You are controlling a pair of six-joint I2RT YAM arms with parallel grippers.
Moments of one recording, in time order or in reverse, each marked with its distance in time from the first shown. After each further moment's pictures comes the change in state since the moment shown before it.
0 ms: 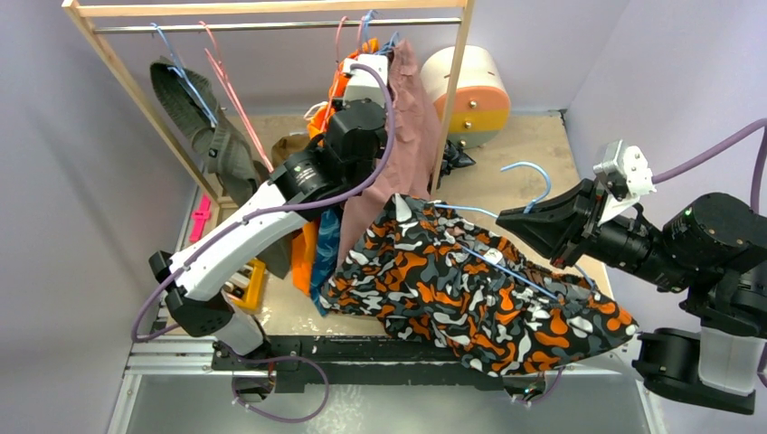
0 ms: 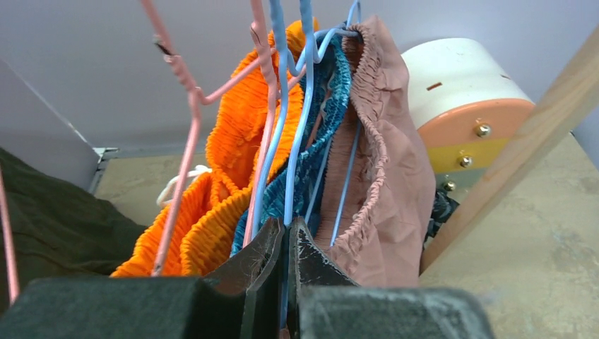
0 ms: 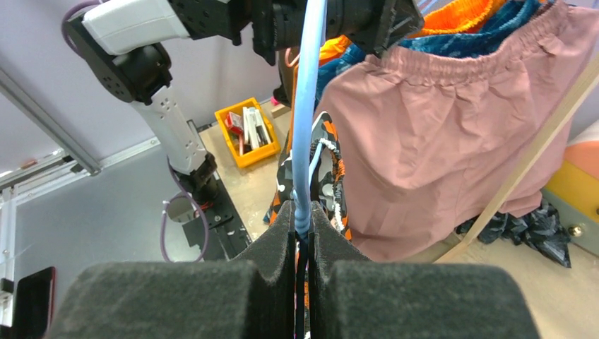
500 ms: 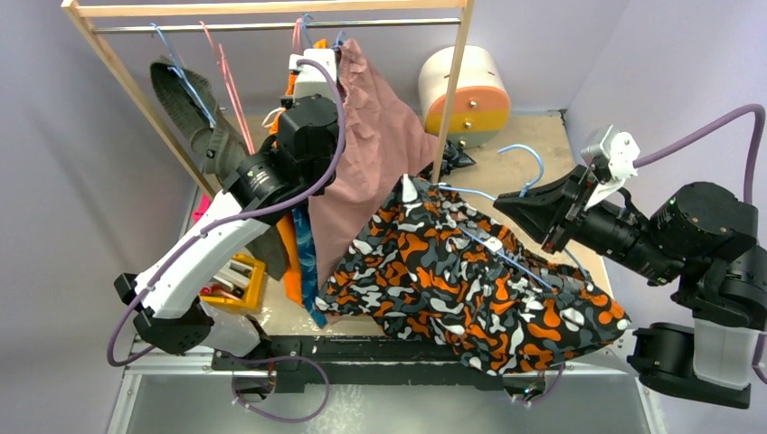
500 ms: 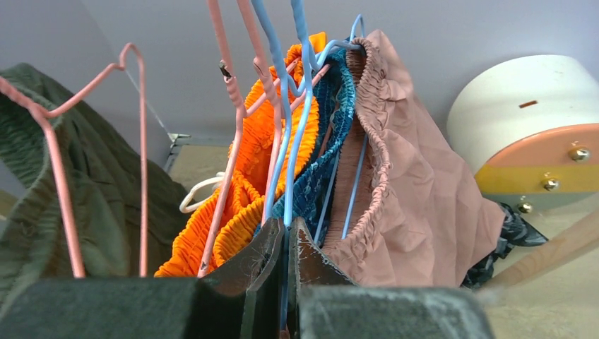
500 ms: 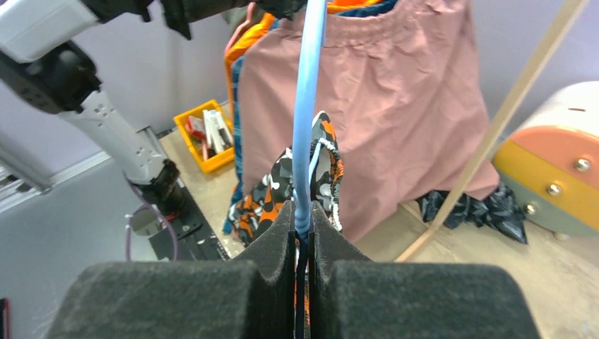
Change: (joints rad) left arm 0.098 -0.154 -0.072 -0.074 -0.055 0.029; right arm 0.000 0.051 0.039 -0.016 0.104 -0.023
